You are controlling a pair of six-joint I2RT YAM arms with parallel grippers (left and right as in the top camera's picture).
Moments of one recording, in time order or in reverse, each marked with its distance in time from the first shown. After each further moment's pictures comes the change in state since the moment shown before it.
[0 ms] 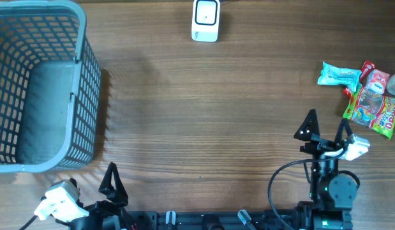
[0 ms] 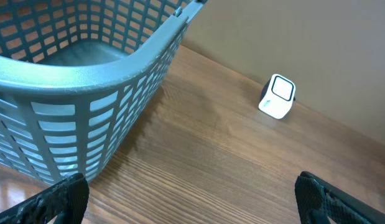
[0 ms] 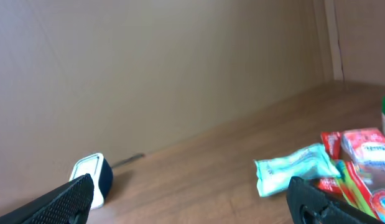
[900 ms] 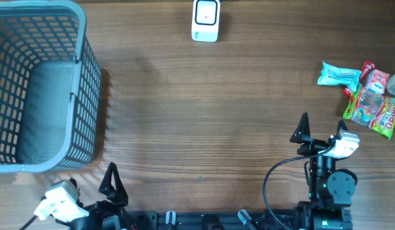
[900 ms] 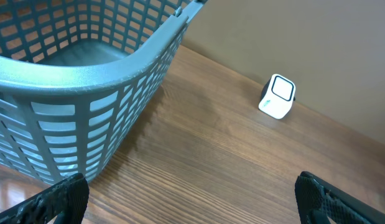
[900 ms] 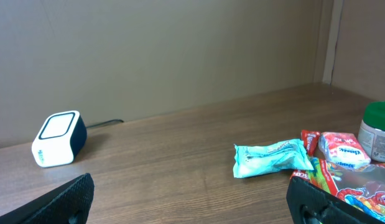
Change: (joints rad) left arm 0.000 0.000 0.000 0.000 0.000 0.000; right arm 0.000 0.000 -0.002 -0.068 -0.021 -0.204
